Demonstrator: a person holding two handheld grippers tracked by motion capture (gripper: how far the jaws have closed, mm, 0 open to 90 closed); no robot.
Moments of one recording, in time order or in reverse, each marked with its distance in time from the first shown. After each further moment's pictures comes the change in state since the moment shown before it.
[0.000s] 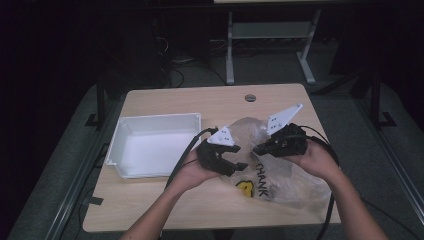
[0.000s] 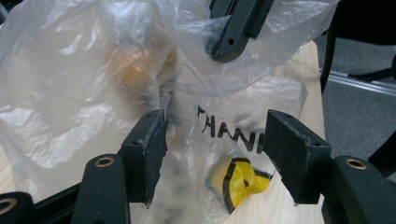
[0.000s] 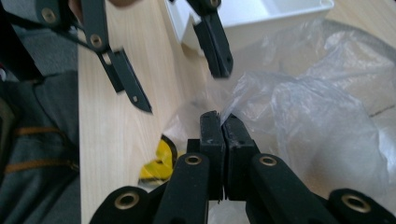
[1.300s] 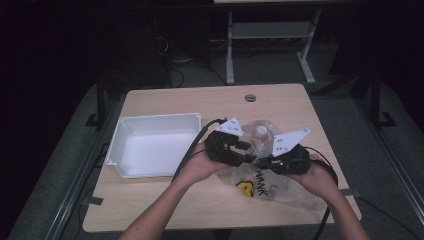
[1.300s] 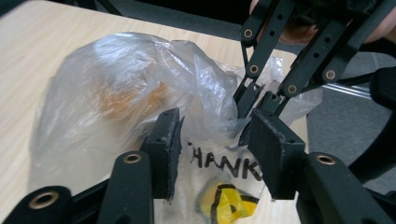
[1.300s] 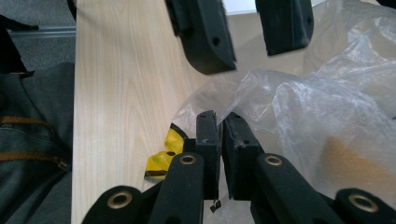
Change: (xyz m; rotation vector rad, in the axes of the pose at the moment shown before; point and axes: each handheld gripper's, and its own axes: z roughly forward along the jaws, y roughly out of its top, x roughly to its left) left arm 0.006 0.031 0.008 0.022 -0.067 -0.024; right arm 0.029 -0.040 0.016 -0.074 -0.054 -0.033
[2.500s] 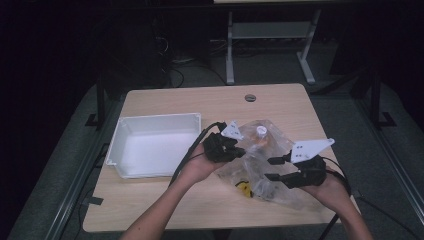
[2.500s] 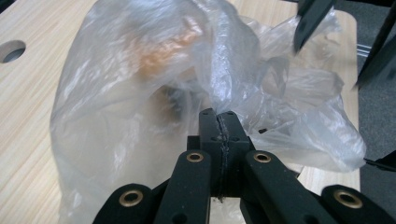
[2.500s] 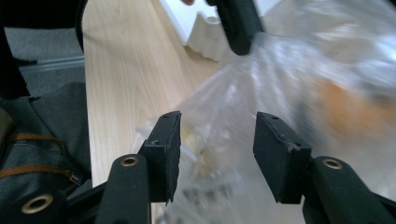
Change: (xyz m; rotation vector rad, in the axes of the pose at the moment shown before) left arm 0.006 -0.015 0.002 0.136 0.150 0.045; right arm 0.015 -0.030 -0.029 -0.104 -0.049 0.090
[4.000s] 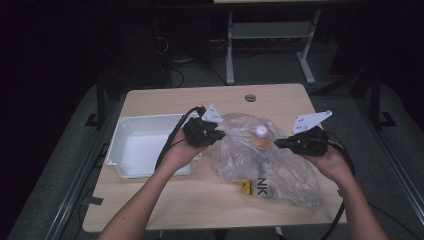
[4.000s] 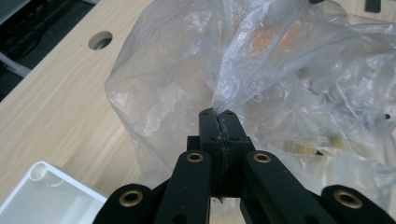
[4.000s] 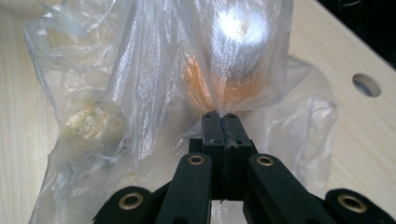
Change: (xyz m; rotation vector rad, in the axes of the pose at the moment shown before) left arm 0.038 0.000 -0.042 0.015 0.164 -0.028; right arm -0.067 0.013 -0.001 0.119 -0.124 0.024
